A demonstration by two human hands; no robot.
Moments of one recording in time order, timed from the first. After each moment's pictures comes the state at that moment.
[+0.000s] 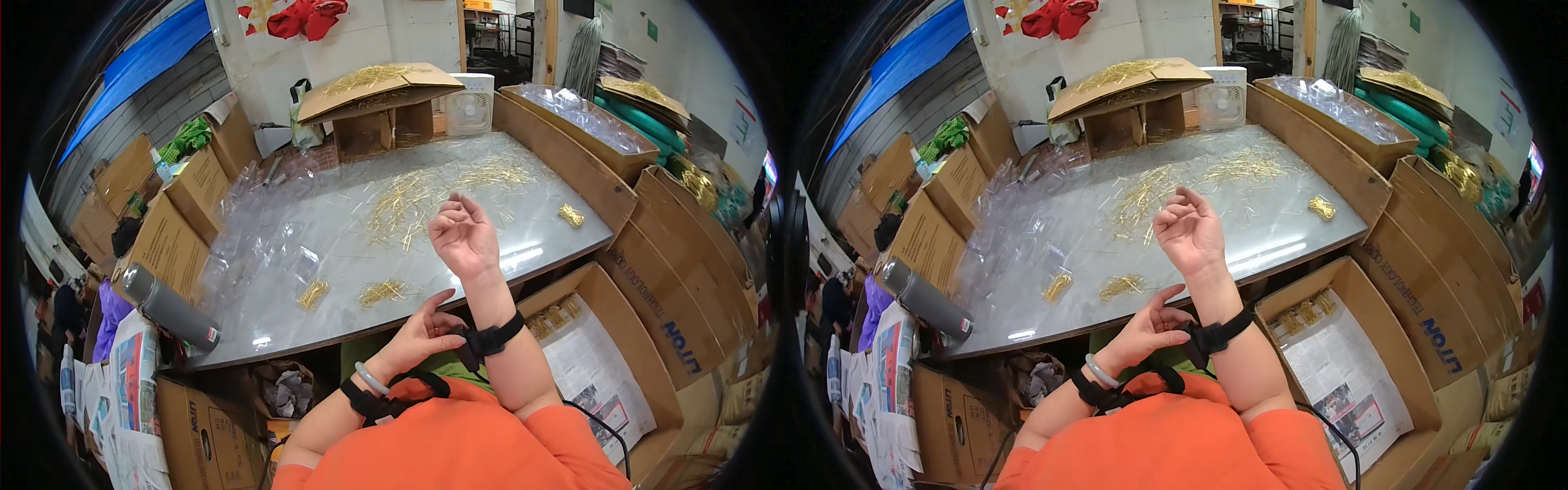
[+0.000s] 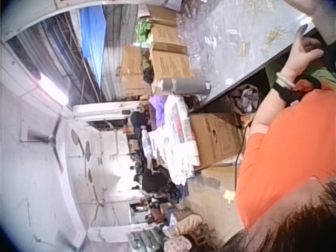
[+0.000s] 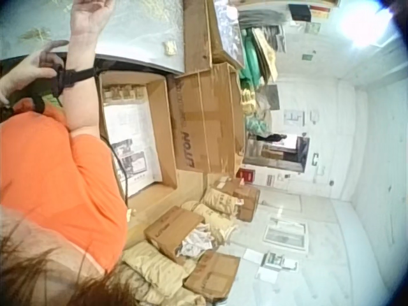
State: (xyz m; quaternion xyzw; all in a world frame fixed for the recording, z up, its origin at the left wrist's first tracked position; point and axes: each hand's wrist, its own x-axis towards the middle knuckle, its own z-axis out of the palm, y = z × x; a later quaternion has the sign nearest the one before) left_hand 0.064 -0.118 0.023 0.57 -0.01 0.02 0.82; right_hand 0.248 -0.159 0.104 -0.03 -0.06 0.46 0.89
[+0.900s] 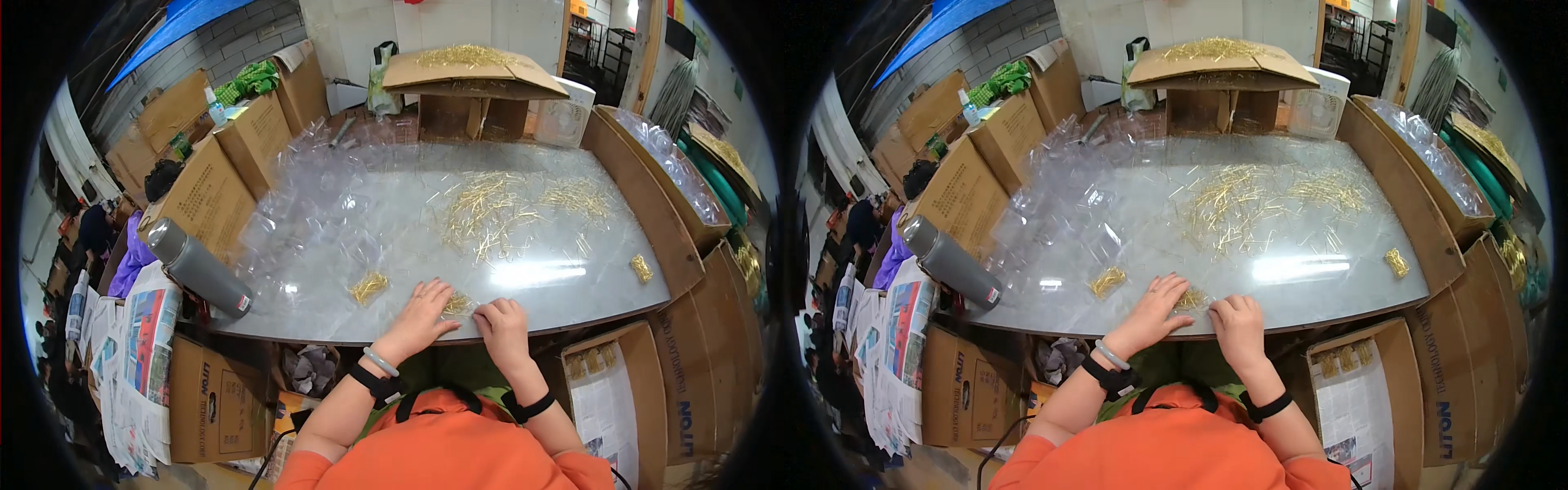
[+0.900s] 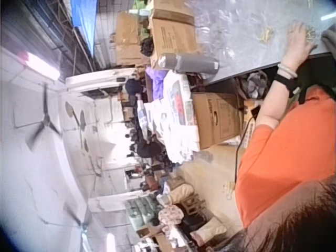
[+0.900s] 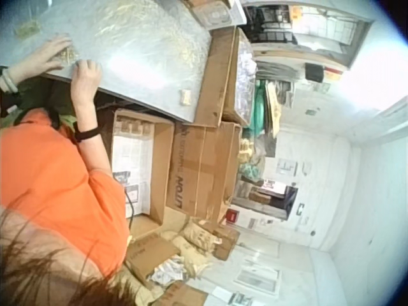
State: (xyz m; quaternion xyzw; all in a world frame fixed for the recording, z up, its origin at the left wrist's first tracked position) left_hand 0.052 -0.001 -0.027 0.95 0.11 0.21 0.22; right_hand 0.201 -0.162 -0.019 -0.73 -0.56 -0.12 0.37
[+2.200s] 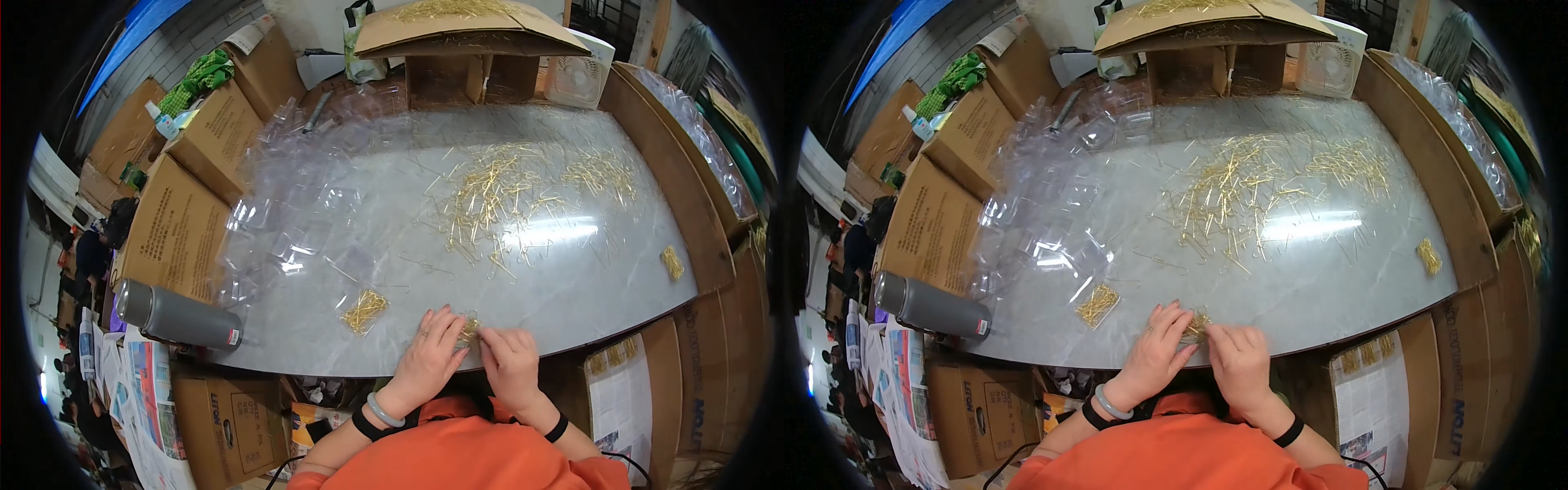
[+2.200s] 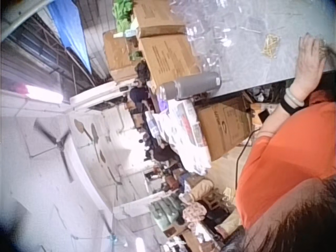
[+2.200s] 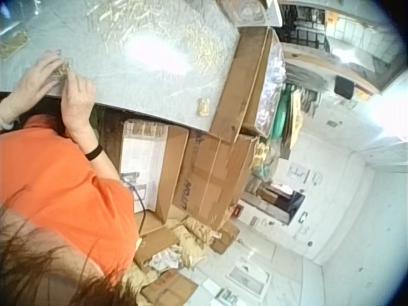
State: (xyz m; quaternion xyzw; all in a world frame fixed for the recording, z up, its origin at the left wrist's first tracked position) left_hand 0.049 -0.018 -0.014 0.93 0.14 0.23 0.26; right_hand 0.185 -0.152 -0.013 -0.74 -0.55 -0.06 0.38
